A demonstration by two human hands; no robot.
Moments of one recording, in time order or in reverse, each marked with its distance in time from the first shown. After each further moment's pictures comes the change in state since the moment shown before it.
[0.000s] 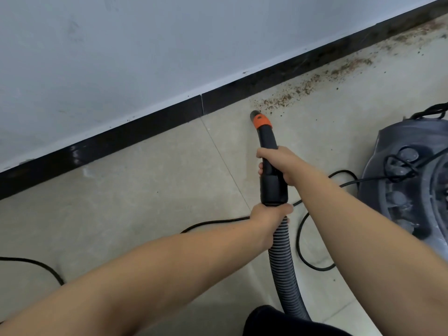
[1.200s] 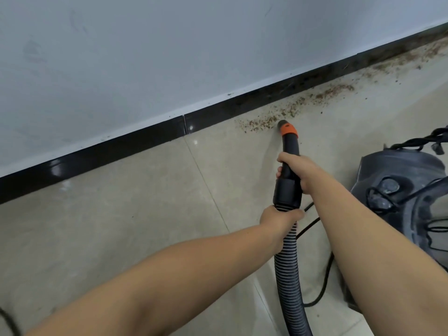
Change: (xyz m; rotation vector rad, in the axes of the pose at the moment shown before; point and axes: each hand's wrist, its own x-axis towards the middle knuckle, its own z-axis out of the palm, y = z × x) left_hand 0.035 0.036 0.061 0.038 -0.022 0.085; right_hand 0.038 -0.027 -0.074 0.132 0.168 0.018
